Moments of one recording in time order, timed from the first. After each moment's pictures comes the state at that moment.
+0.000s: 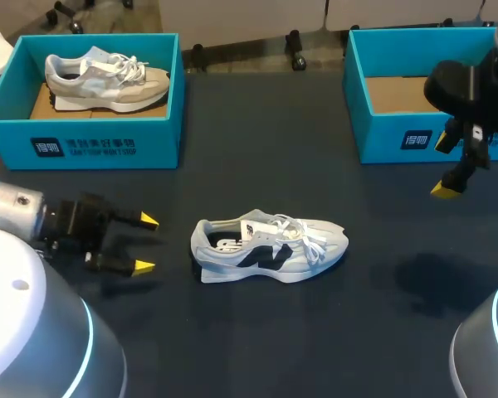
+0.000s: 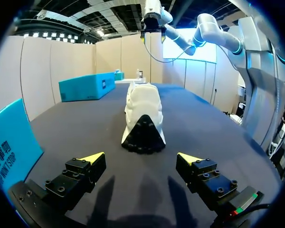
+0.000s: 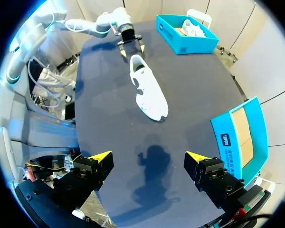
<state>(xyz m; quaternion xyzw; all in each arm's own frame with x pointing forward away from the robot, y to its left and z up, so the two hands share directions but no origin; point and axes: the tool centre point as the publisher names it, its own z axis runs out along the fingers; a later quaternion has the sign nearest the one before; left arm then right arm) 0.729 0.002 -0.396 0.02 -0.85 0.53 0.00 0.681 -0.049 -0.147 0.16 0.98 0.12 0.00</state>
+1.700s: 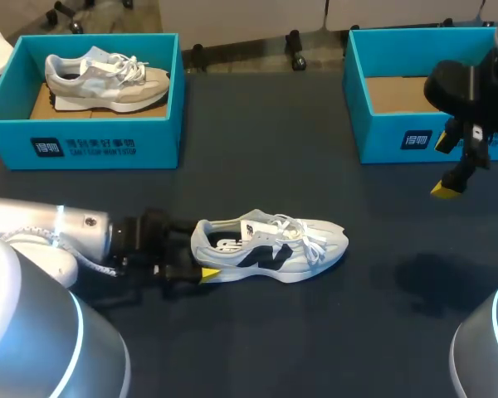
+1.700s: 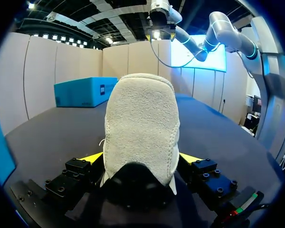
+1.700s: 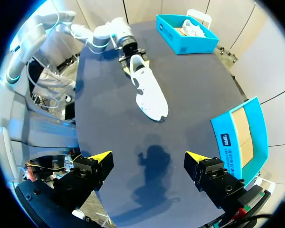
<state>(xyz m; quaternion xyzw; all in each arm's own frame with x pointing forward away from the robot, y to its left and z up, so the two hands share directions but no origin) 0.724 -0.108 -0.415 0.05 -0.82 0.57 -0.01 0.681 -0.049 -0.147 0.16 0.98 0.12 0.00</state>
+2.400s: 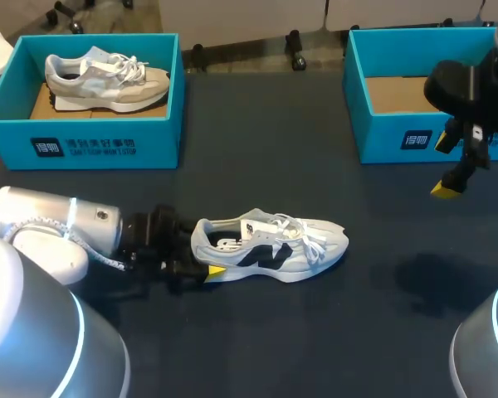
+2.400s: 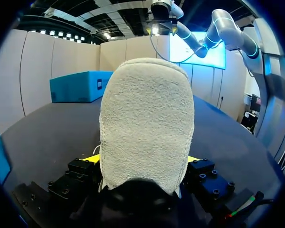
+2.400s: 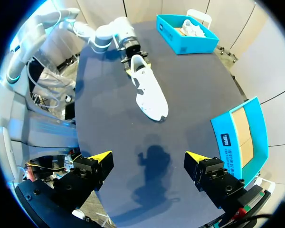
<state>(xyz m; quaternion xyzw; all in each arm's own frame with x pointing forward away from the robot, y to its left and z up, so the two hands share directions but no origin) 0.728 -0.117 -0.424 0.04 -0.84 0.55 0.01 0.681 -0.049 -0.147 0.16 0.98 0.12 0.00</state>
